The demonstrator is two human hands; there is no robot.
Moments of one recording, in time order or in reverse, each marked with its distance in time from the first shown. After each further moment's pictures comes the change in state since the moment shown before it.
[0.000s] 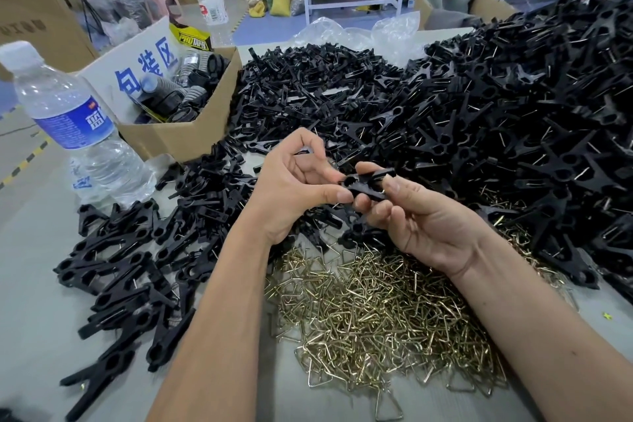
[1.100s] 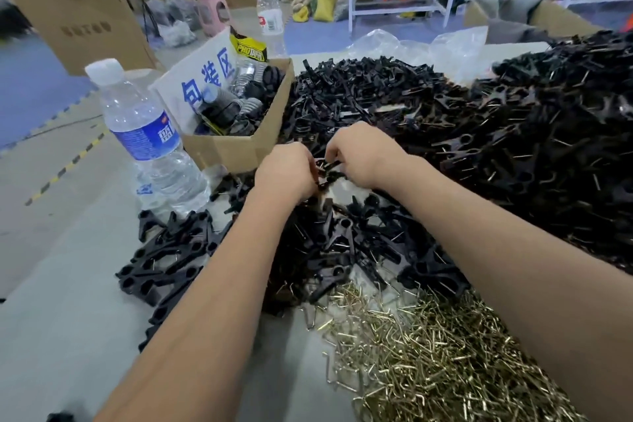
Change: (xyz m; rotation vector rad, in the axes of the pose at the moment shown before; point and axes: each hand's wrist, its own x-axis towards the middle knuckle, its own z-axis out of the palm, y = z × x) left_hand 0.059 0.023 -0.080 1.373 0.250 -0.590; right_hand 0.189 -0.031 0.059 -2.304 0.262 -0.118
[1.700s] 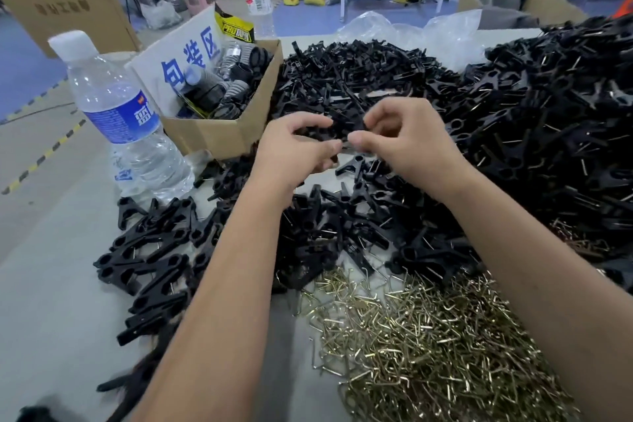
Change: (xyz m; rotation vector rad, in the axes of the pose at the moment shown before) left_hand -0.025 0.011 0.005 -1.067 0.018 0.012; right_hand -0.063 0.037 0.002 0.776 0.426 0.069
